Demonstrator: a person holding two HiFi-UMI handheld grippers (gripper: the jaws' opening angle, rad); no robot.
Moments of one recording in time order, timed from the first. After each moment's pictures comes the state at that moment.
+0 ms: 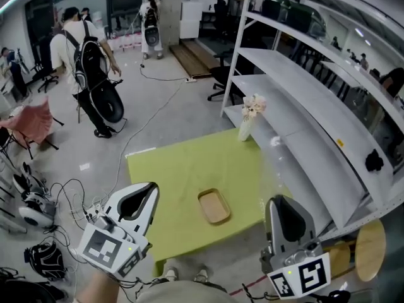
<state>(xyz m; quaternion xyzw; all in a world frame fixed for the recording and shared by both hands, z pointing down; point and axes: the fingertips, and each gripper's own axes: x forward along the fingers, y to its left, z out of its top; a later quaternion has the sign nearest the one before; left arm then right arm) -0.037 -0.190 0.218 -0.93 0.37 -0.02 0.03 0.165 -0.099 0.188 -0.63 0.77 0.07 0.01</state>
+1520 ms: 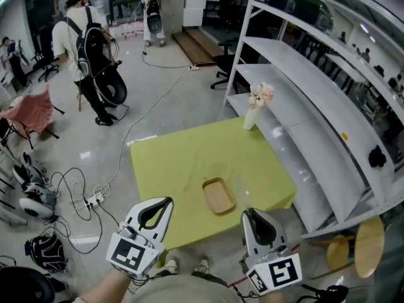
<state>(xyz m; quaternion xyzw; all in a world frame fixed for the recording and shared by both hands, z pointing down) -0.037 -0.169 0.312 -0.94 0.35 -0.06 0.00 0.117 -0.103 0.297 -0.60 0.80 -0.02 -0.05</state>
